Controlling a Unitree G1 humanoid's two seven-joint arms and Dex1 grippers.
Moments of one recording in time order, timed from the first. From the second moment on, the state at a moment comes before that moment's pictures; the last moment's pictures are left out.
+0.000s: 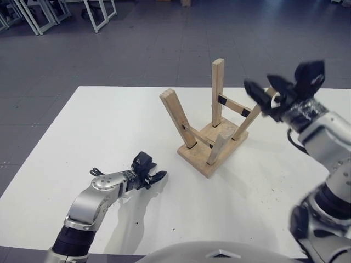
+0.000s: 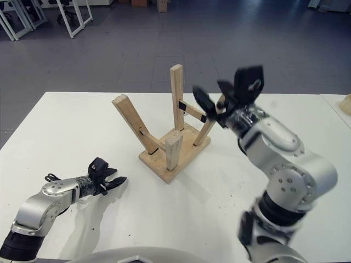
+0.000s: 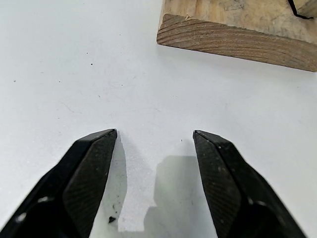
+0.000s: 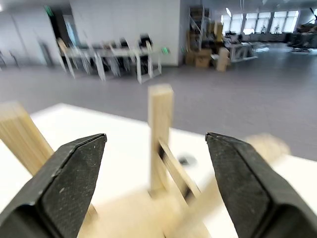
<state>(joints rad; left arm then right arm) 0.09 0.58 -0.08 -0.34 -0.35 0.80 -0.55 -0.31 -0.53 -0.22 -0.73 0.66 1.15 0.15</state>
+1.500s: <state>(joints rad) -0.32 0.87 0.09 -0.25 -0.69 0.82 -1.06 -0.39 -1.03 0.03 -0.17 0.54 0.67 1.20</state>
